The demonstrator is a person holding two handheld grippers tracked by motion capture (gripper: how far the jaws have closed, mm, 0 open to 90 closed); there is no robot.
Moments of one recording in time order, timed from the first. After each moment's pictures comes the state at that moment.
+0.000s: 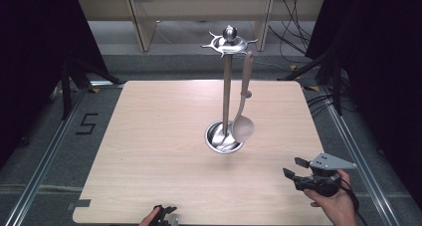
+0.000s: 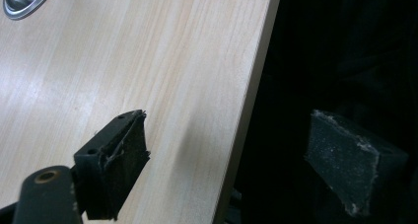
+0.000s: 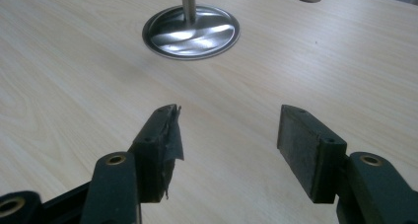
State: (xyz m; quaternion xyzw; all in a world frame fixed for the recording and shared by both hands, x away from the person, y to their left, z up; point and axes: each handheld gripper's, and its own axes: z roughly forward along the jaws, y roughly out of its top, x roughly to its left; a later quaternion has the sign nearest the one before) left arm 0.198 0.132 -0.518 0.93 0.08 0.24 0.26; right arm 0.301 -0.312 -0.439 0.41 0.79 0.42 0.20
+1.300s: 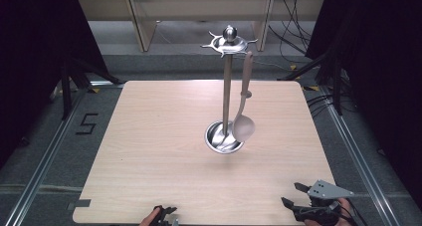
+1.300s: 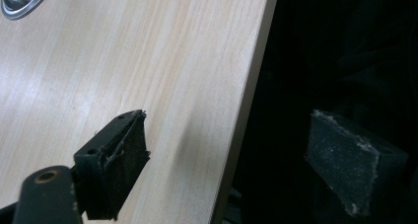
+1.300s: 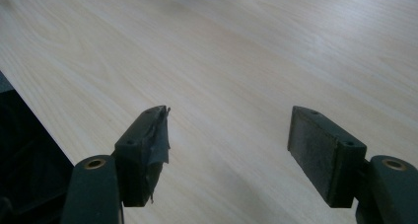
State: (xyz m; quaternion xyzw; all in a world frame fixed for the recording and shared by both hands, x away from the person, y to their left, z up) left arm 0.198 0.131 -0.518 0.94 0.08 0.23 0.26; right arm 0.249 -0.308 -0.474 0.39 0.82 0.39 0.16
